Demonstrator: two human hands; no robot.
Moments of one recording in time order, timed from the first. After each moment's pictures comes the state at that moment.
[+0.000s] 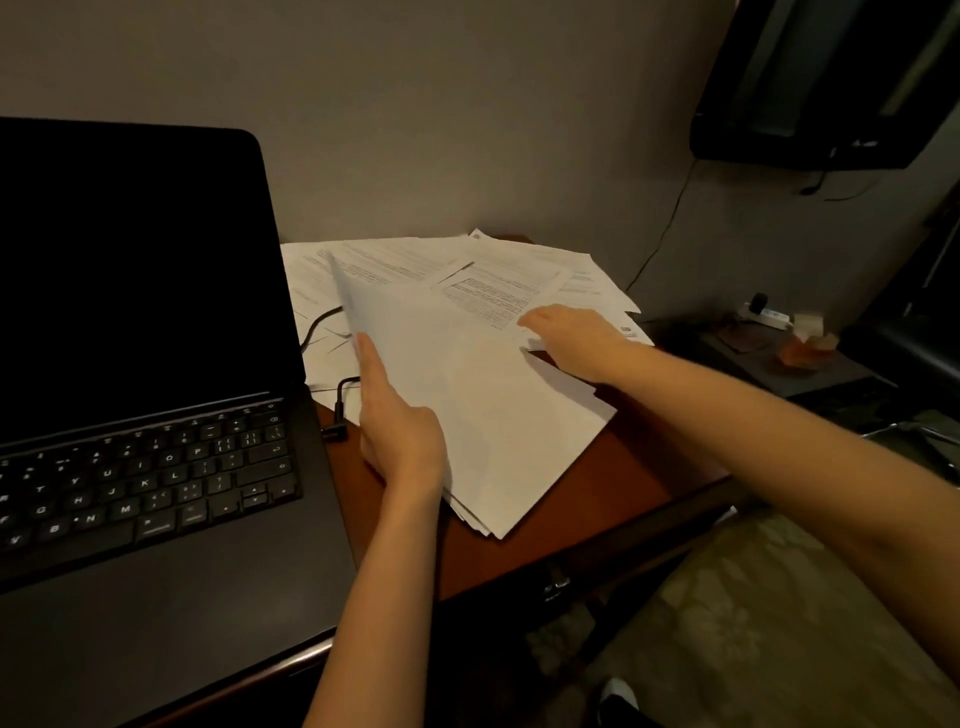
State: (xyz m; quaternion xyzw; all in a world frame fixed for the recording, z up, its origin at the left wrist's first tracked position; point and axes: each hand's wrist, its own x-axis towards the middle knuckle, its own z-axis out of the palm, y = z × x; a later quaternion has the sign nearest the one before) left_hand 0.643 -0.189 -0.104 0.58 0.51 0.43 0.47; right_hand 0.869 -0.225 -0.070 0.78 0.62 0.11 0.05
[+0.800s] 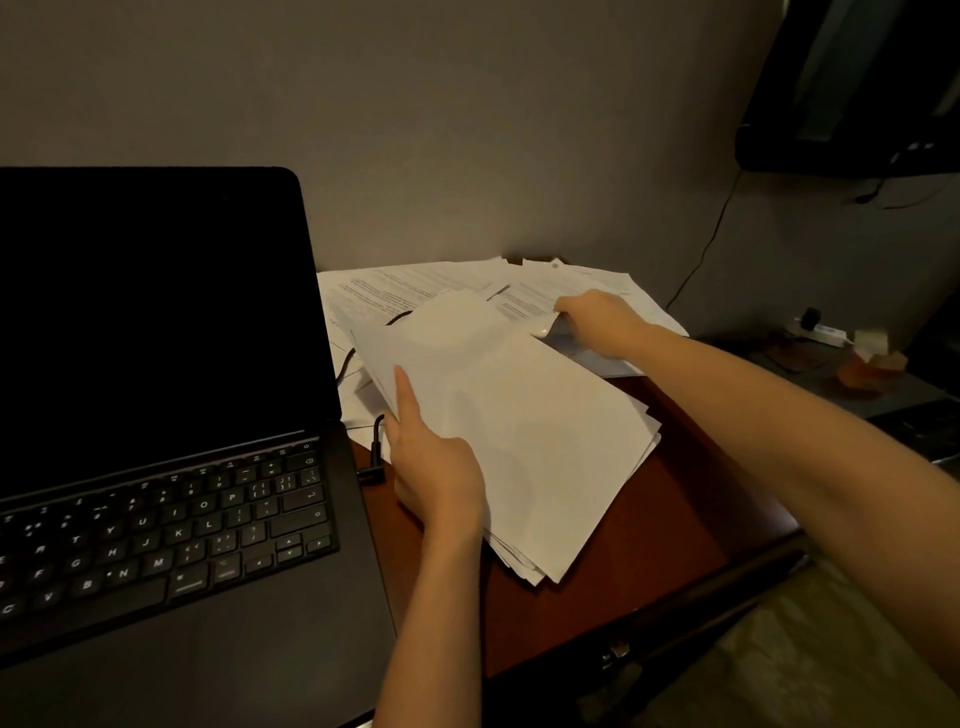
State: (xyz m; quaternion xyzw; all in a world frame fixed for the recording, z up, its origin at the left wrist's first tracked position) left_hand 0.652 -0.173 -0.111 0.57 0.52 0.44 0.45; right_hand 0.911 -0.163 -0.062 0.81 0.57 0.13 0.02
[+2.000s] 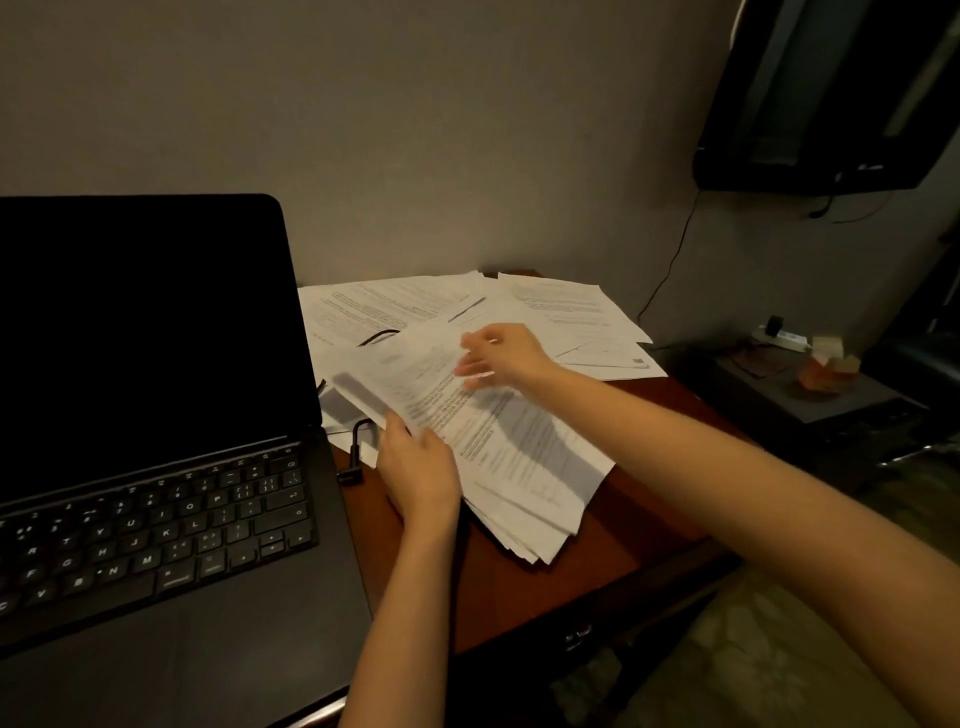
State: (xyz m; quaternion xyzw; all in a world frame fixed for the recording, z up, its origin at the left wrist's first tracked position) left_hand 0.652 -0.178 -0.115 0.57 0.48 0.43 0.50; right_hand 0.788 -0.170 -0.052 0.73 0.33 -0.30 -0.52
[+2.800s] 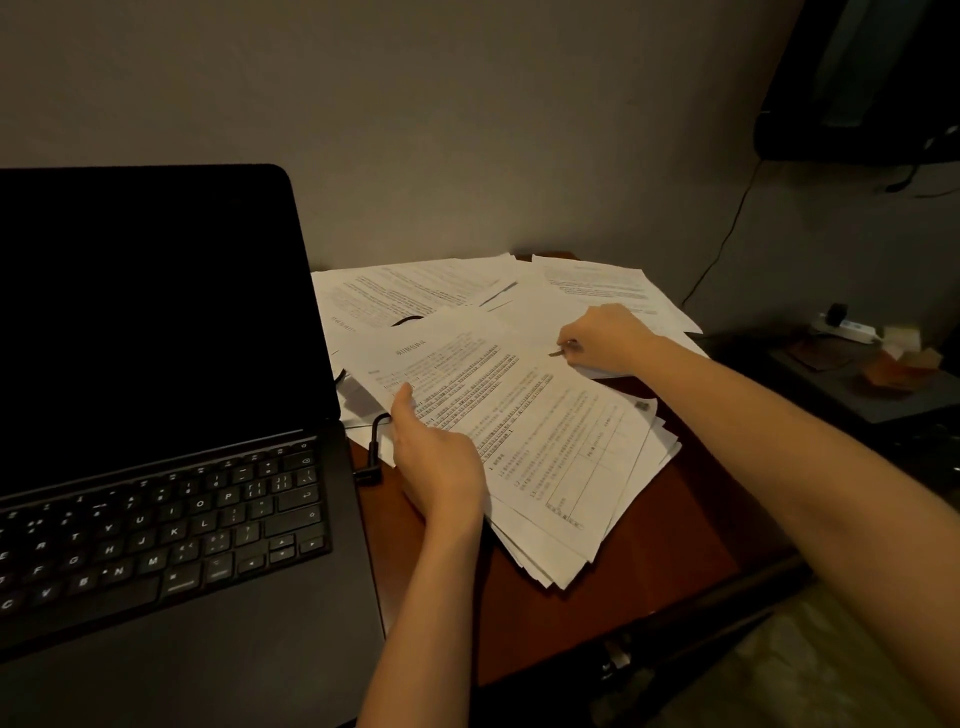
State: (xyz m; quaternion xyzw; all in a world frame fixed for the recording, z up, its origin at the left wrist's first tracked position) left_hand 0.658 -0.176 -0.105 0.52 0.50 0.46 0.52; right_hand 0.917 -0.172 -0.081 0.78 0.61 0.13 0.06
